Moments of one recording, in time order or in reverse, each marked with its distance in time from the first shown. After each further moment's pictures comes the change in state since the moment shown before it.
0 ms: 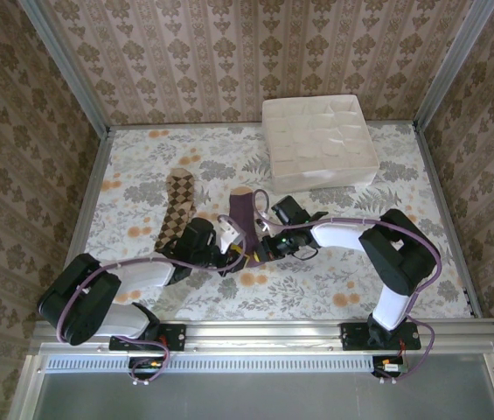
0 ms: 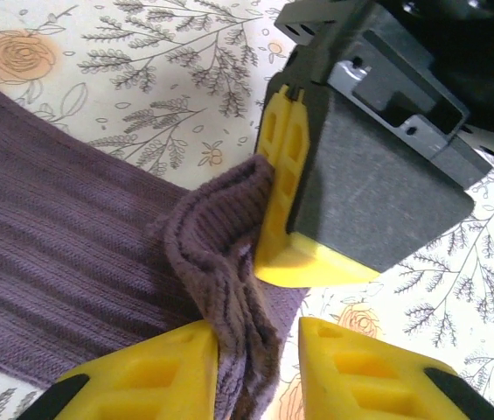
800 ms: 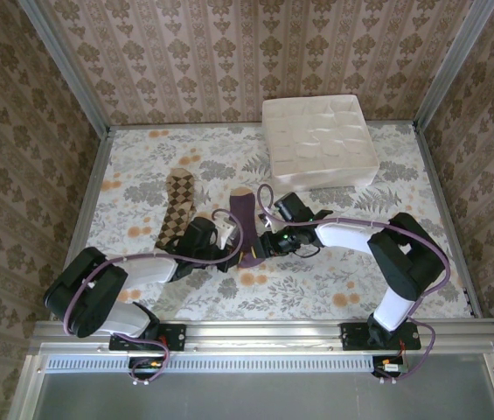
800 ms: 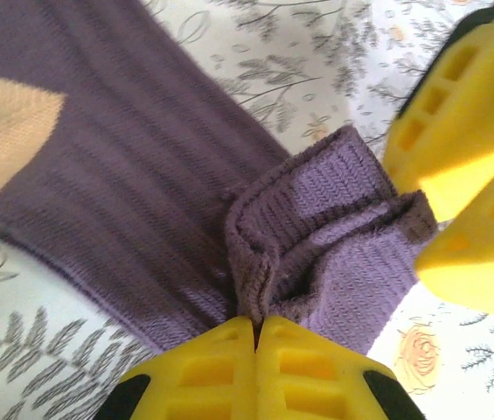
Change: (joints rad) left arm 0.030 0.055 0.021 -0.058 -0.113 -0.206; right arm -0.010 -0.052 0.001 -0.008 -0.003 0.071
